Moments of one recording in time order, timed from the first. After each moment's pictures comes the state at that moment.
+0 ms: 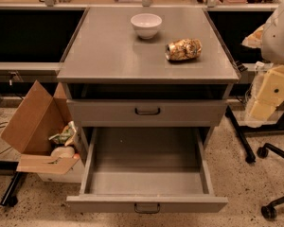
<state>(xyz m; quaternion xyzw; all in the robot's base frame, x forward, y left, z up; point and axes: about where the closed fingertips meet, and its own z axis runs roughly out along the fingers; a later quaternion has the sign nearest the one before) 0.438 -0.217 0.977 -0.60 0.78 -0.03 0.16</state>
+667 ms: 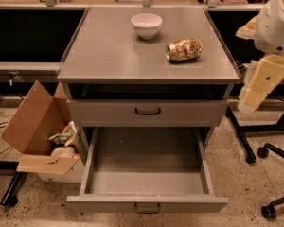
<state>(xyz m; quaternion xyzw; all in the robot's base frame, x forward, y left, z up) 0.466 -0.215 0.980 -0.61 0.77 -0.04 0.18</state>
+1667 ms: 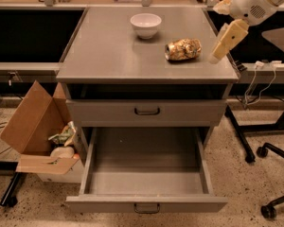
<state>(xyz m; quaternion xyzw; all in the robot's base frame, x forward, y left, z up) 0.633 -0.206 0.976 -0.60 0.74 0.06 0.30</state>
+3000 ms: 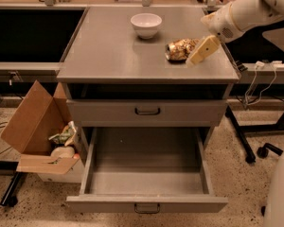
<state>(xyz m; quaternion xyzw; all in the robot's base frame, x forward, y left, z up) 0.717 -0.194 0.914 -0.54 0.74 0.08 0.38</state>
